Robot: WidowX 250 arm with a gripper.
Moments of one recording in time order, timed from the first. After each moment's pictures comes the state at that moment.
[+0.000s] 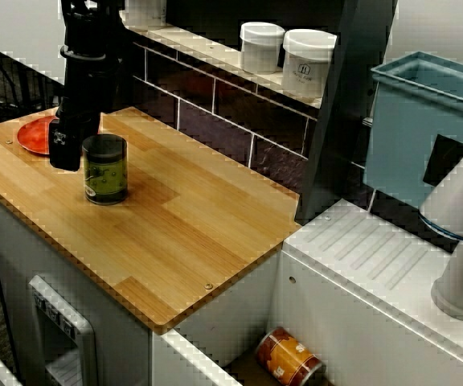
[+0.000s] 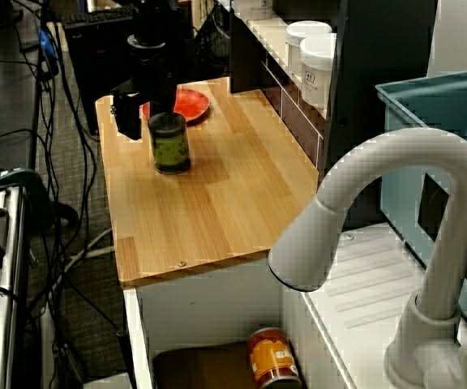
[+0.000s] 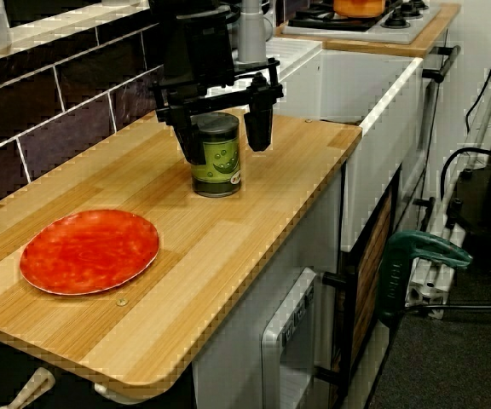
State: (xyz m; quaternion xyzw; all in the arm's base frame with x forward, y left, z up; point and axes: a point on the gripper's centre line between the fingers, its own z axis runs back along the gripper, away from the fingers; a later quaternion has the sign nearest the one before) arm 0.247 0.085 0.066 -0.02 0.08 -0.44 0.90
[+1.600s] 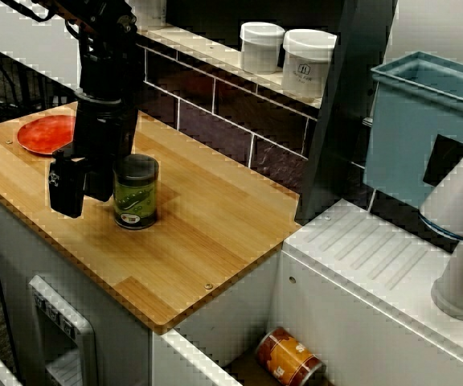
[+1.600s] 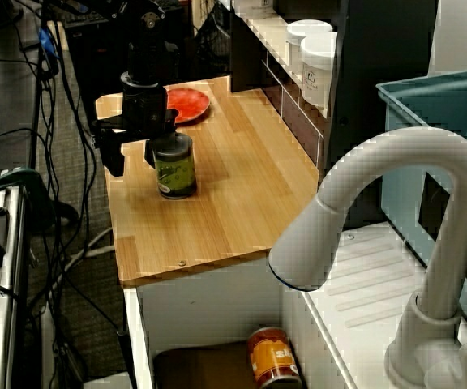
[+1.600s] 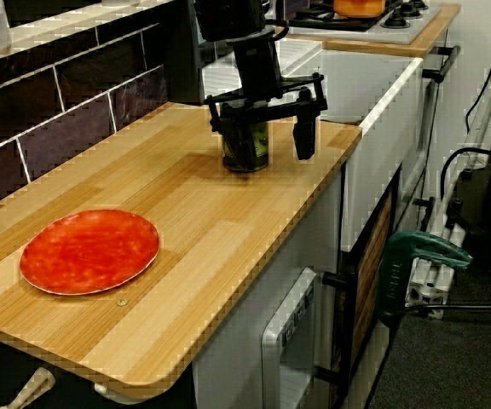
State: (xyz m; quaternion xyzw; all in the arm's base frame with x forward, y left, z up) arm 0.225 0.040 0.044 -0.07 0.09 -0.57 0.81
